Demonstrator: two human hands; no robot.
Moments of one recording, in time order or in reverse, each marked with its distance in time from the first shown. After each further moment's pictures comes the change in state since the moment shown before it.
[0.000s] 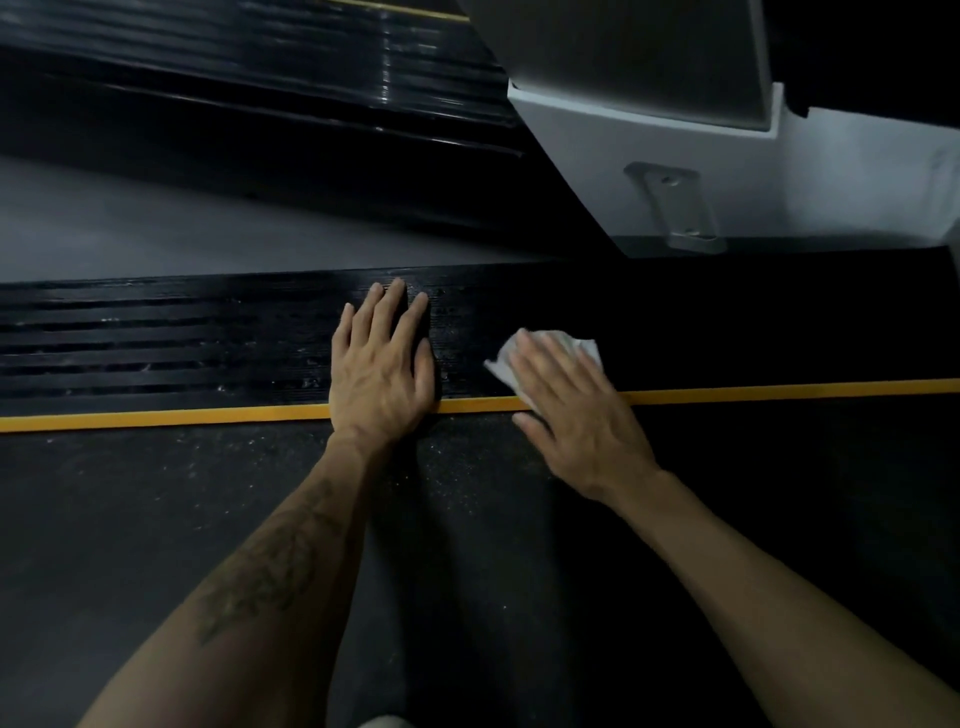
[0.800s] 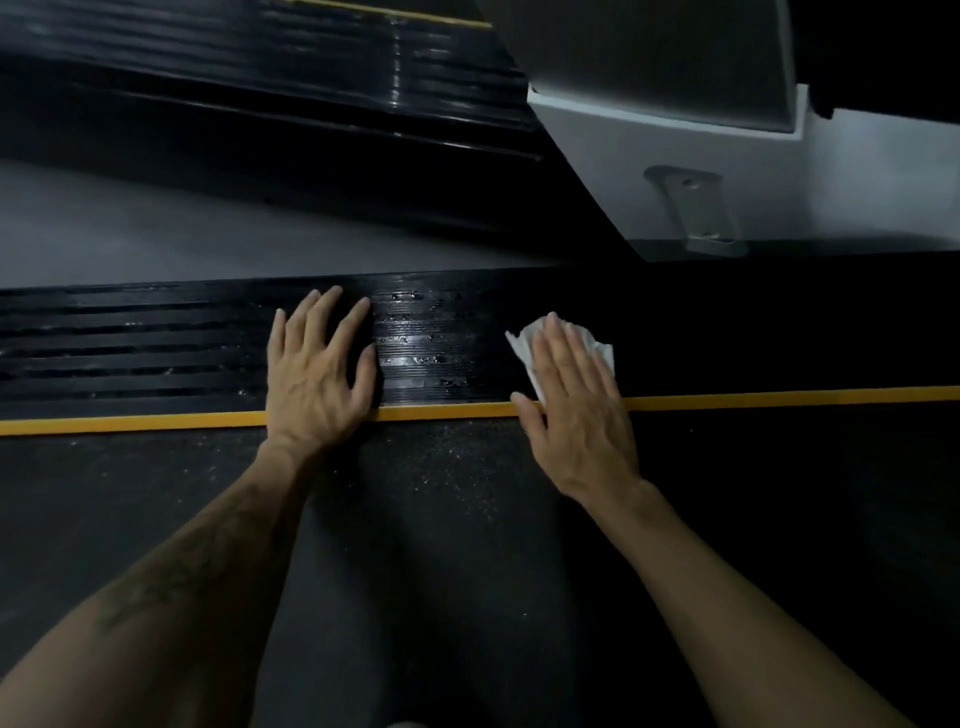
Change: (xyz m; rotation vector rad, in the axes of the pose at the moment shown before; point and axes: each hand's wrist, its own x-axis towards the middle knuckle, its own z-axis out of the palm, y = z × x) left_hand -0.008 -0.078 -0.024 0.036 0.018 0.003; right_hand 0.020 -0.034 0.007 0.068 0.085 0.276
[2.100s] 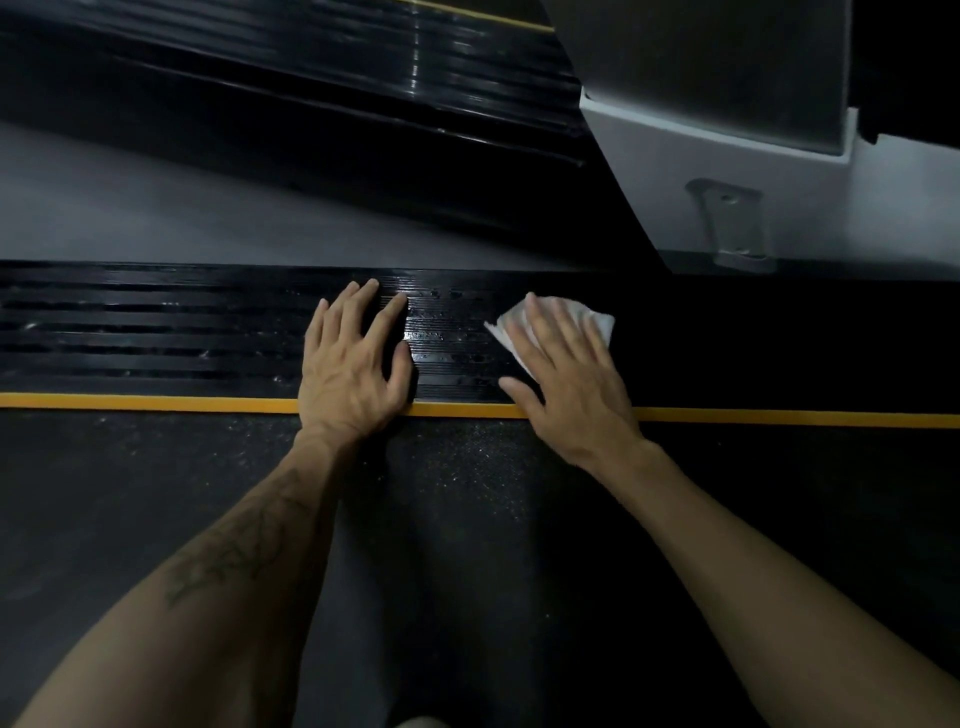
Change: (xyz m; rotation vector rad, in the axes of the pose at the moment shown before) left_hand -0.001 0.000 0.001 -0.021 0.051 -0.021; right_hand 0.043 -0.019 -0.010 -0.027 -0.121 -0.190
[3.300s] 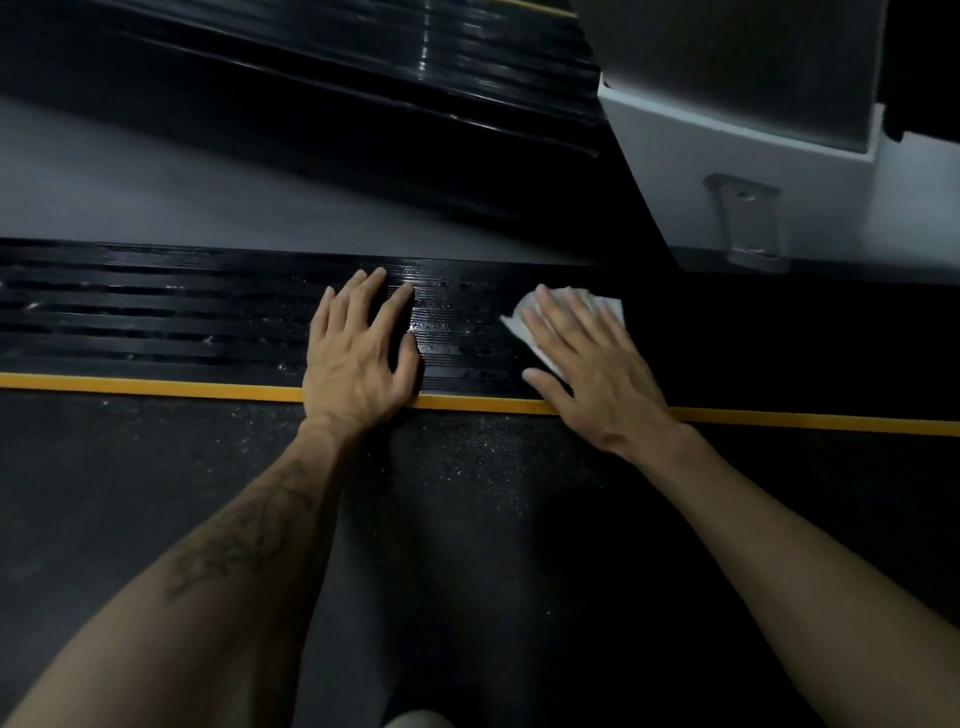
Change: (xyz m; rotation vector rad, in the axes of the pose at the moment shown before) left_hand 0.000 0.000 0.000 0.010 0.012 0.001; right_hand 0.005 0.024 -0.010 0.020 -0.047 -0.110
